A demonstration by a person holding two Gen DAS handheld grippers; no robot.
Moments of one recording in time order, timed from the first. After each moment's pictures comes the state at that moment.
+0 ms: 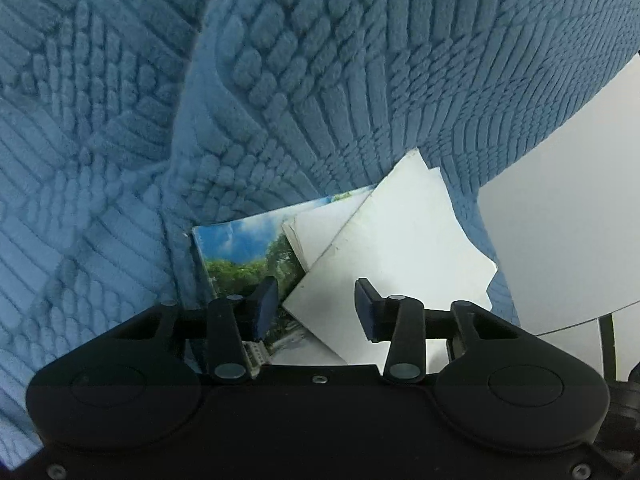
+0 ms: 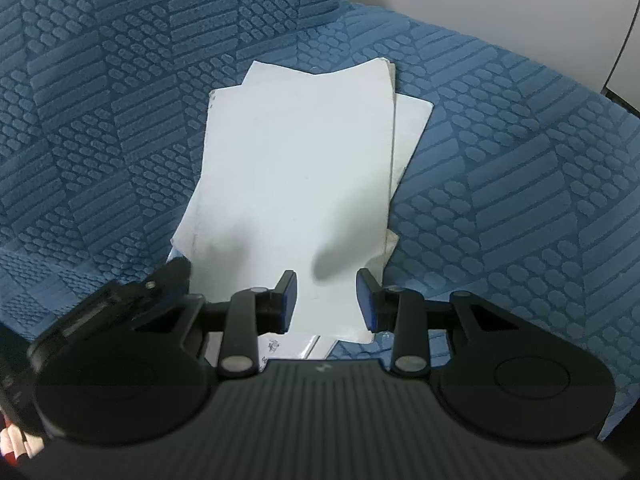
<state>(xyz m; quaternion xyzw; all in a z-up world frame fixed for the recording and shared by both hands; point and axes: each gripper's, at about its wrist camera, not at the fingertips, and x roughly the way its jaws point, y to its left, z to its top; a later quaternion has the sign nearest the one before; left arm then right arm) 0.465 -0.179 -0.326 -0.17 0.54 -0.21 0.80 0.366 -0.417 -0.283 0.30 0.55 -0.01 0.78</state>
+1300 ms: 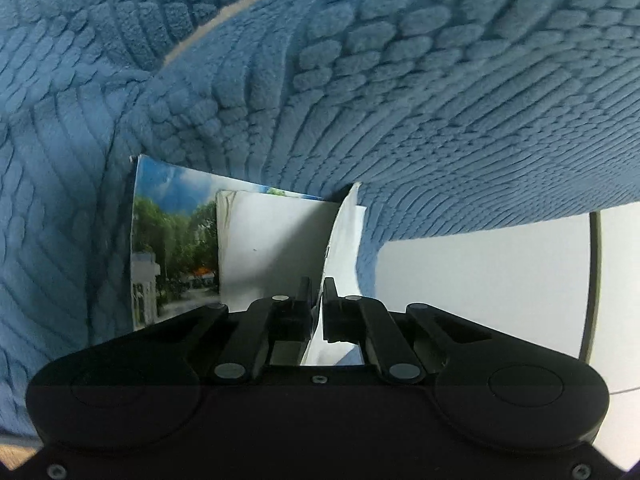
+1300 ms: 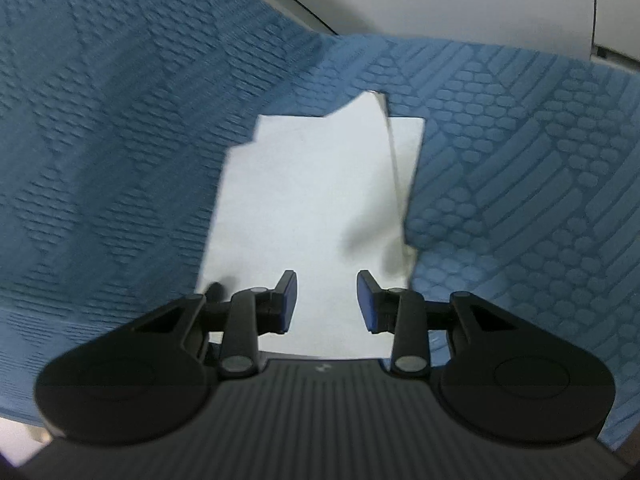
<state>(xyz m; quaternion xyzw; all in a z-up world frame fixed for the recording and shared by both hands) 0.477 -0.158 -0.353 -0.45 0.54 -0.22 0.67 0.351 -0.443 -0.270 0.44 0.48 -0.02 0.76</state>
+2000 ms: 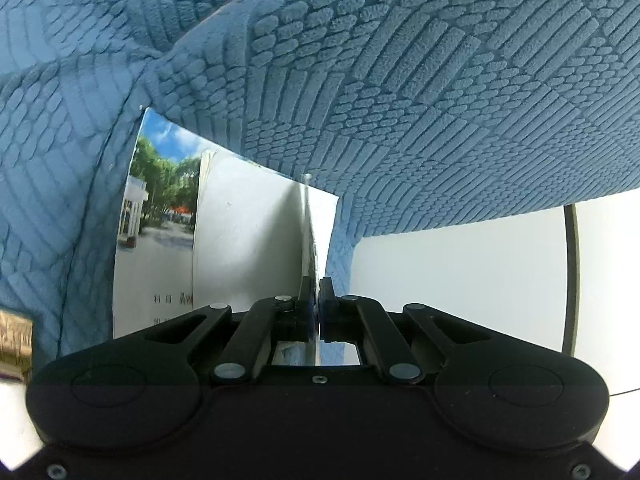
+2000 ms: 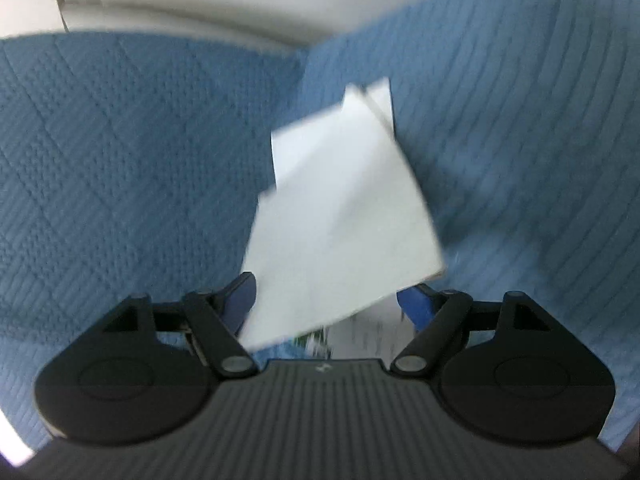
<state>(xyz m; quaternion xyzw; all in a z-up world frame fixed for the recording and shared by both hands) 0.423 -0.163 -0.316 -0.48 0.51 -0.19 0.69 0.297 -0.435 -0.278 0.58 0.39 -0.05 0.72</state>
